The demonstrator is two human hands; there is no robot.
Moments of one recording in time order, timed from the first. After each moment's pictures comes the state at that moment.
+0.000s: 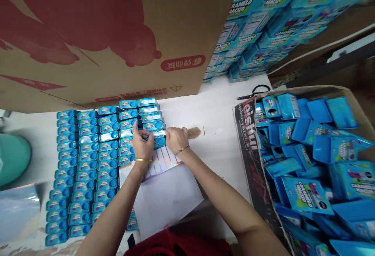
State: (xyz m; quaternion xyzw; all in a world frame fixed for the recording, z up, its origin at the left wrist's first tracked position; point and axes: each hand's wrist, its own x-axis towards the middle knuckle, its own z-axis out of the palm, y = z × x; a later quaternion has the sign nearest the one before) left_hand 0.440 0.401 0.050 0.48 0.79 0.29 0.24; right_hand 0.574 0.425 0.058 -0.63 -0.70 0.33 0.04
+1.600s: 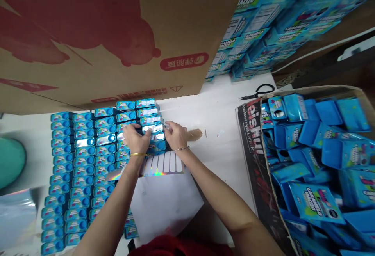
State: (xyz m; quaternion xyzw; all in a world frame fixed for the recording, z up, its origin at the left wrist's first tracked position) left_hand 0.431 0.435 0.055 0.45 0.85 0.19 0.17; right_hand 0.568 0.438 0.025 -0.67 -0.60 0.37 0.22
